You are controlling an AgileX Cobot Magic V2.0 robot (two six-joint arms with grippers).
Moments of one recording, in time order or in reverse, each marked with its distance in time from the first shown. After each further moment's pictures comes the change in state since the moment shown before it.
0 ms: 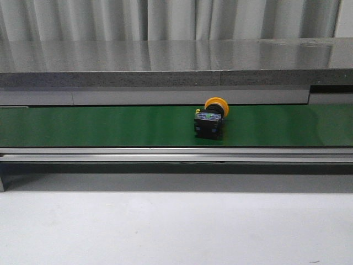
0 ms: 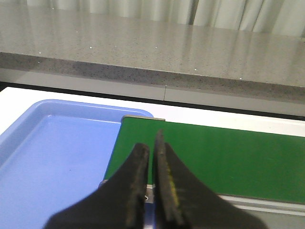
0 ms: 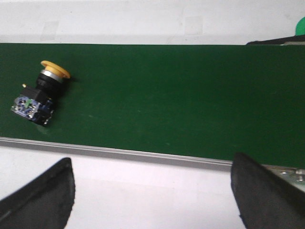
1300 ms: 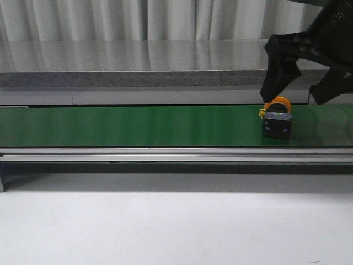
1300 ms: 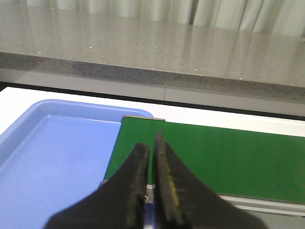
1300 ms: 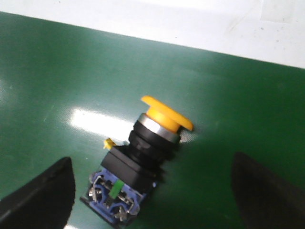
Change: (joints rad) left arm 0.000 0.000 0.000 0.000 0.000 0.000; right arm 0.159 0.591 -0.258 -0.005 -0.133 -0.061
